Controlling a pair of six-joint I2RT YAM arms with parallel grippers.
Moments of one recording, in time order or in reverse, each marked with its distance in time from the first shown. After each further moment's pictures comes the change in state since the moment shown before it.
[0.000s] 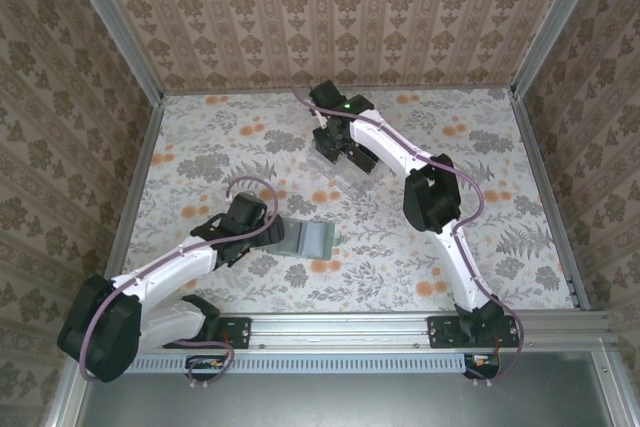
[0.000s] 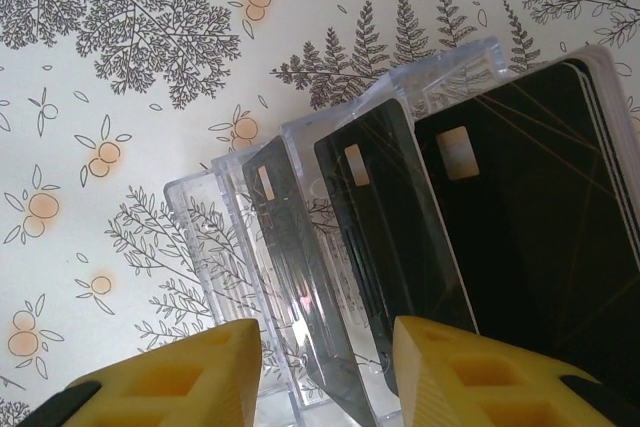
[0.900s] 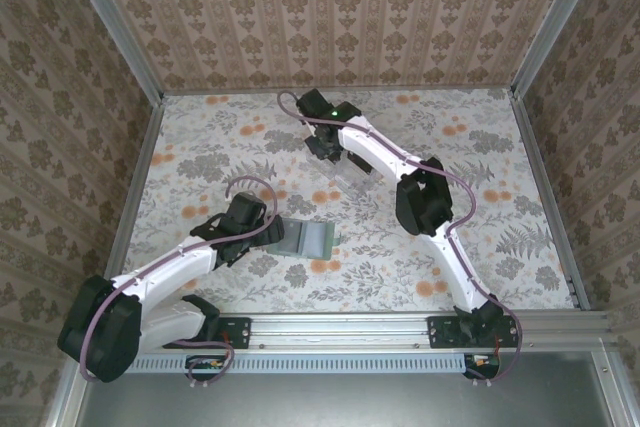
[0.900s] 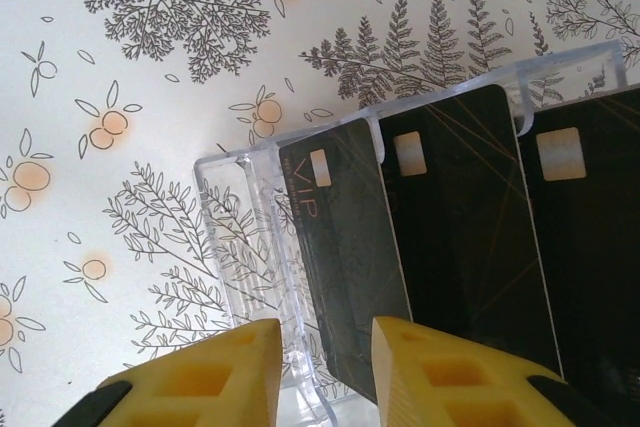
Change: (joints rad) left arm 0.006 0.000 0.000 0.000 0.004 0.000; right arm 0.055 0.025 0.016 -0.019 0.108 -0.065
